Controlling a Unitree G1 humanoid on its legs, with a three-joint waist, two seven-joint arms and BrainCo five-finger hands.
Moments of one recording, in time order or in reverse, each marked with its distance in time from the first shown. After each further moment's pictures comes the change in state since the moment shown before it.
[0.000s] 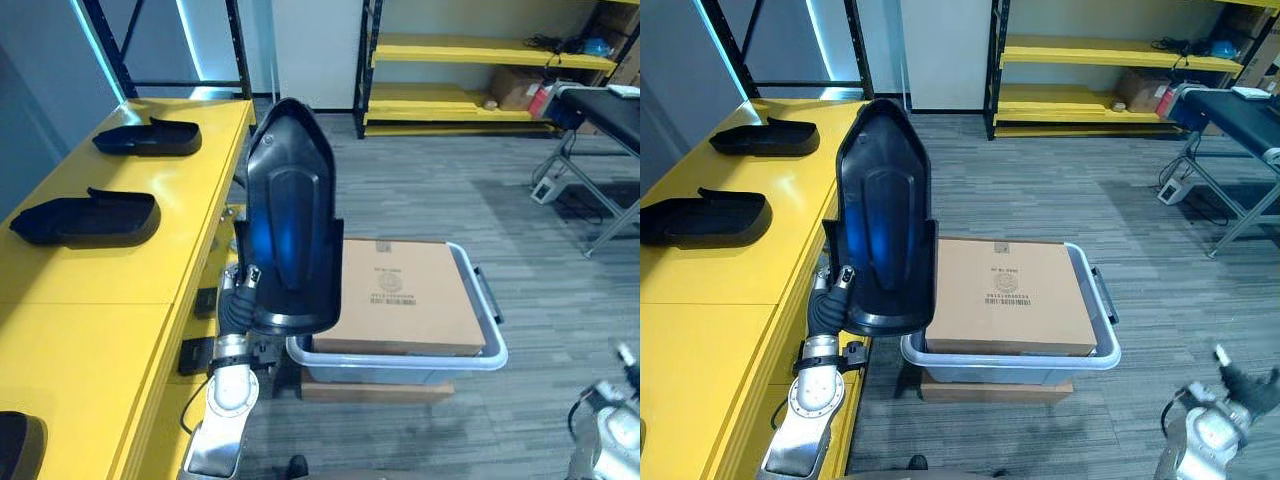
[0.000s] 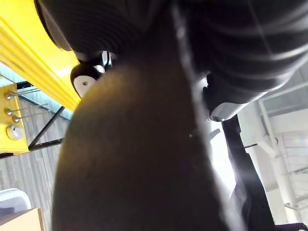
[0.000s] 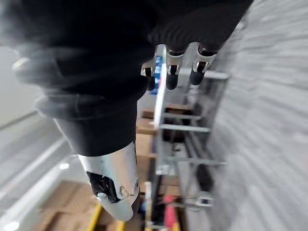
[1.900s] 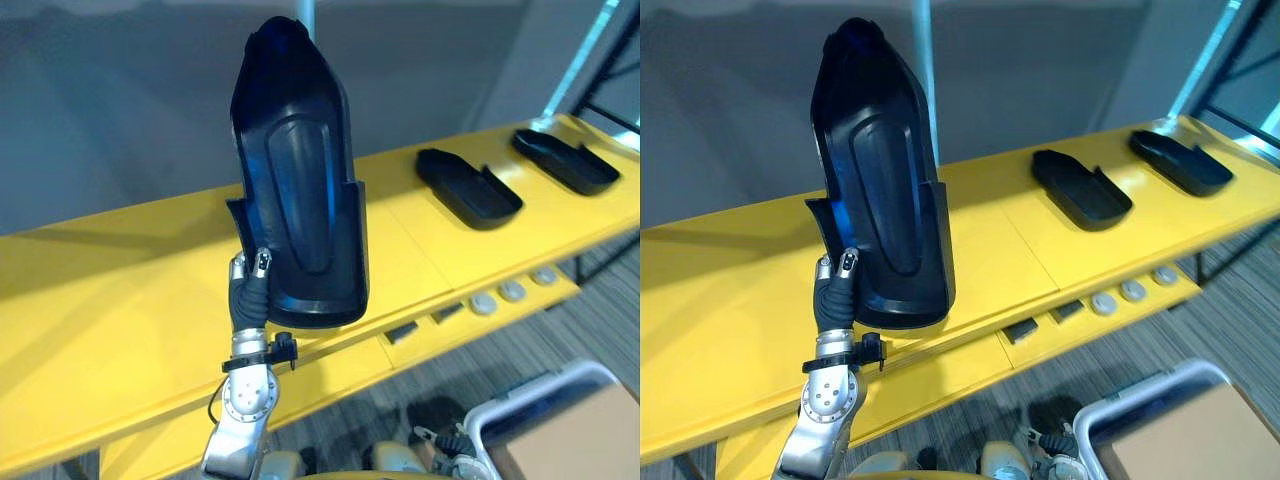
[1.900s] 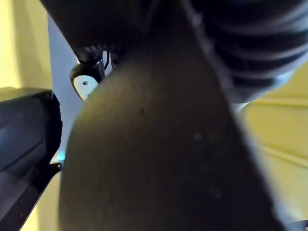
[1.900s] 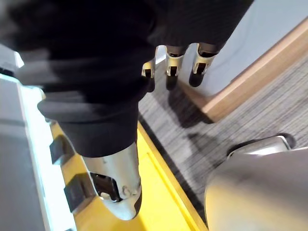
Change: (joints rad) left arm 0.007 -0.112 -0.106 -0.106 -0.070 -0.095 0.065; right arm -0.018 0.106 0.504 0.219 -0.227 0.073 0.106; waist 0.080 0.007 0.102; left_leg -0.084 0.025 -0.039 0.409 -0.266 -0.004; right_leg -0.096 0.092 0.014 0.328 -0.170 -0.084
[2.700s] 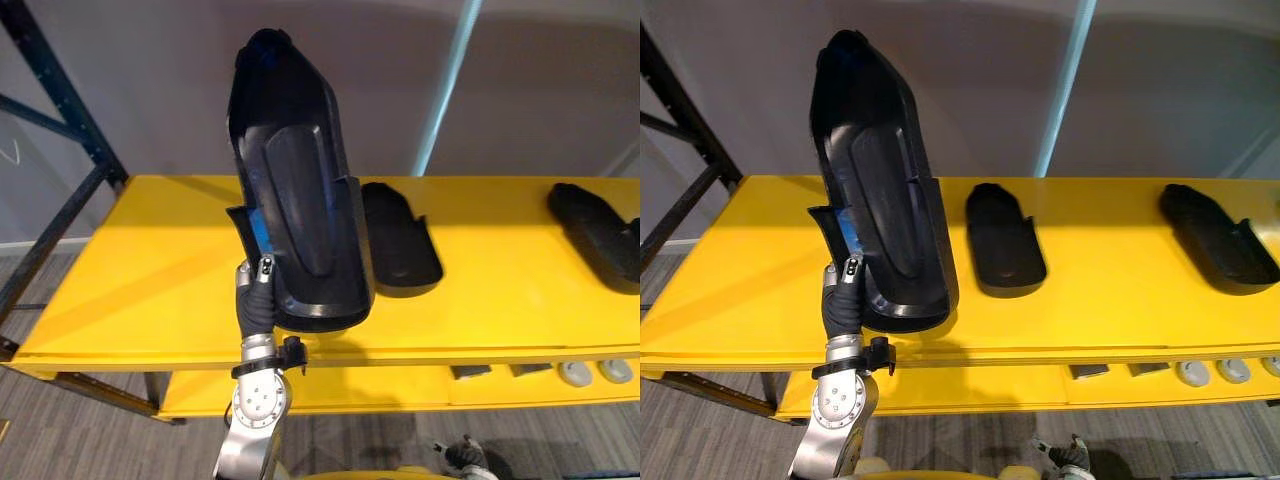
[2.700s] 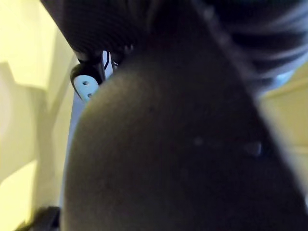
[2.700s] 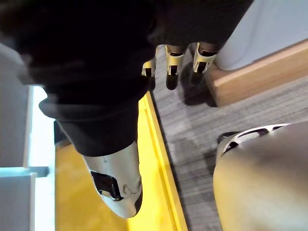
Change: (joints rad) left arm -0.060 0.055 -0.008 0.072 -0.089 -0.015 0.028; right arm -0.055 0.018 -0.074 0.149 0.005 0.004 -0.030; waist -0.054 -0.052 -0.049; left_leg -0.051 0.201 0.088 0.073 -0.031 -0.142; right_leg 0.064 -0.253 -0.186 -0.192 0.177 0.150
